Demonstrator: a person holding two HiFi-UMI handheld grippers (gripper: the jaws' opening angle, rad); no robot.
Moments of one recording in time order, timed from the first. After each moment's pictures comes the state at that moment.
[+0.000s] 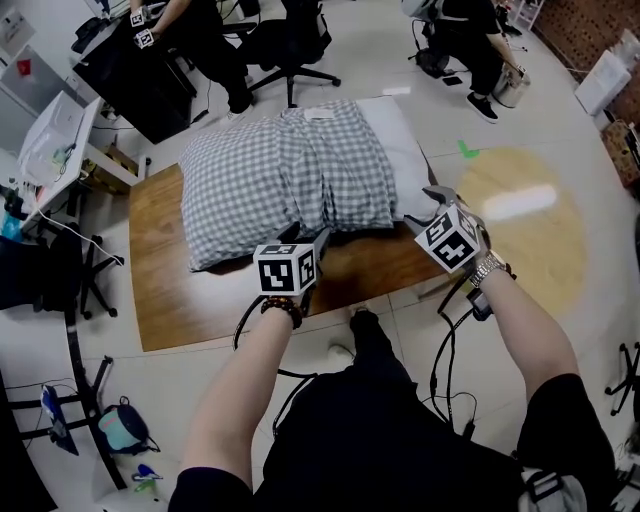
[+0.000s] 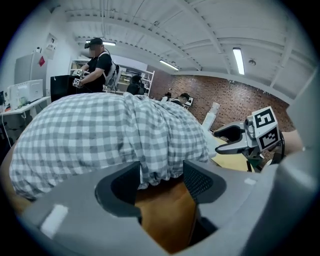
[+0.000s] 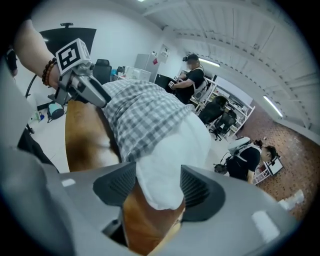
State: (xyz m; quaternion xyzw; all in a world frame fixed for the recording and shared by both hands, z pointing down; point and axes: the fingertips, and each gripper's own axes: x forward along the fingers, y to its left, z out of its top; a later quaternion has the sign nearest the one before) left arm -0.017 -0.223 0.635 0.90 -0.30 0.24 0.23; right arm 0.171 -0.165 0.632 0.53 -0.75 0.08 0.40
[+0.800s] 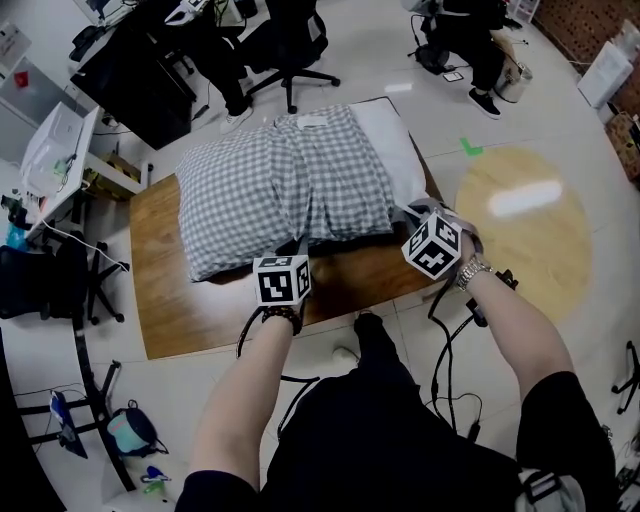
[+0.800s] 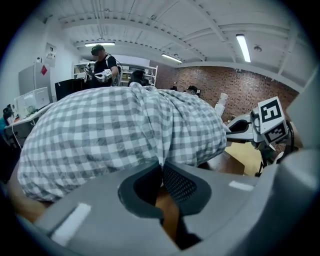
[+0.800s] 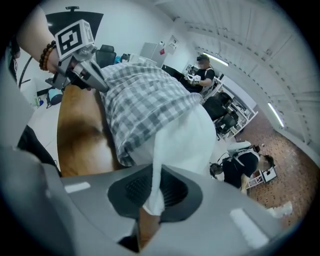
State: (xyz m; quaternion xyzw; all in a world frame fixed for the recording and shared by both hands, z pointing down) left arm -0.009 -0.239 0.664 0.87 -0.34 0.28 0.20; right arm 0.199 -0.178 0.666 0.52 -0.72 0.06 0.46
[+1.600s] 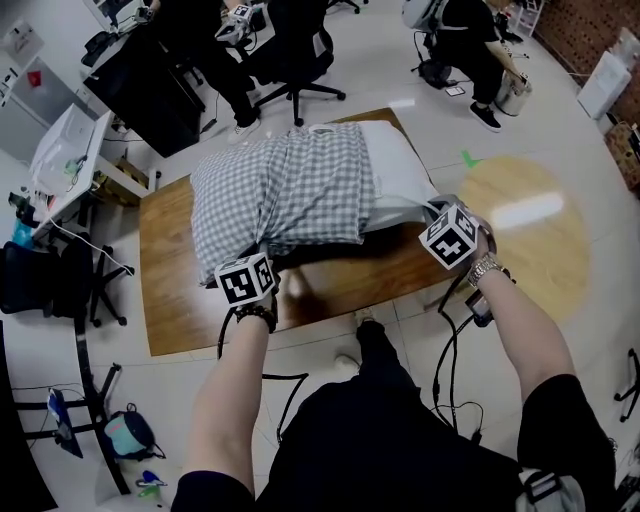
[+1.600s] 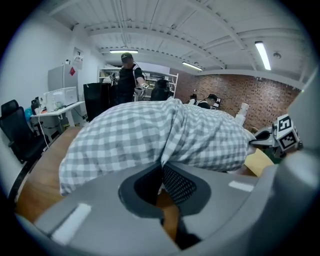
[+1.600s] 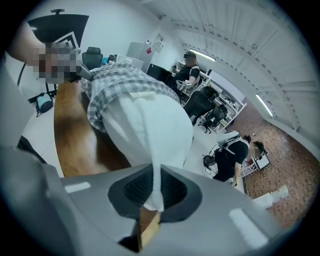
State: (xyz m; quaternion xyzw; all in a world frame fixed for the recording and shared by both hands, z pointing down) left arm -0.106 -0.241 0.639 0.84 -0.44 0.24 0.22; right arm 0.230 -0.131 0.646 0.56 -0.70 0.09 0.44
